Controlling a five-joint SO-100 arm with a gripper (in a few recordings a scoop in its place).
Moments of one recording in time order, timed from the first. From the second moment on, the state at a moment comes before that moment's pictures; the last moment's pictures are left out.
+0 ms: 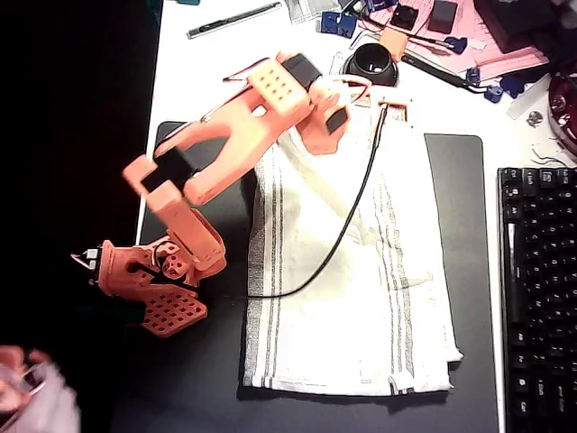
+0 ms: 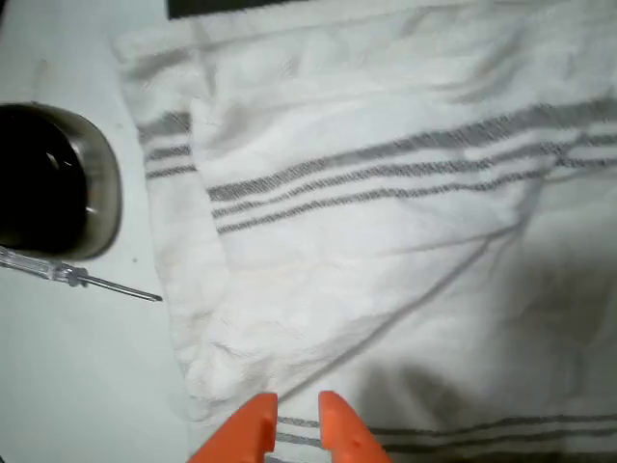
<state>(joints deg) -44.0 91.2 85.3 80.8 -47.3</state>
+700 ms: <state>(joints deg) -39.0 46.4 48.9 73.8 -48.2</state>
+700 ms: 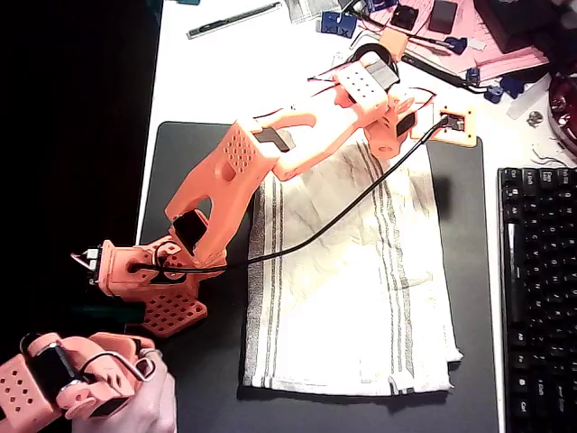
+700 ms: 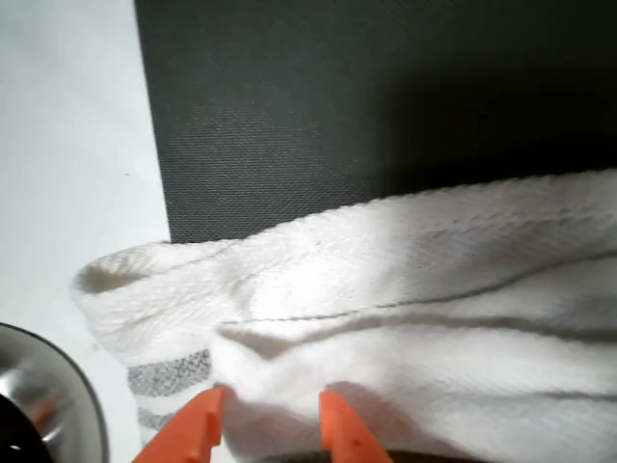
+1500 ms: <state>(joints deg) -38.1 39.1 33.7 66.9 -43.9</state>
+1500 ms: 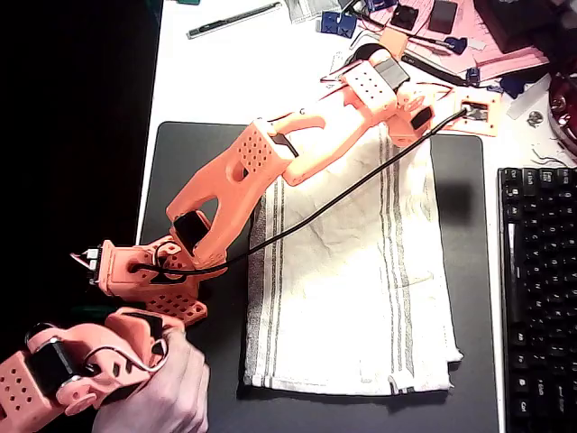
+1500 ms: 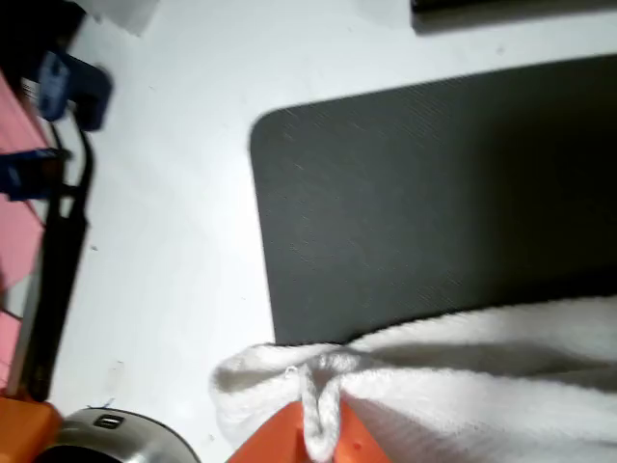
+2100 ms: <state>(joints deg) -41.2 36.3 35.9 62.6 -42.5</state>
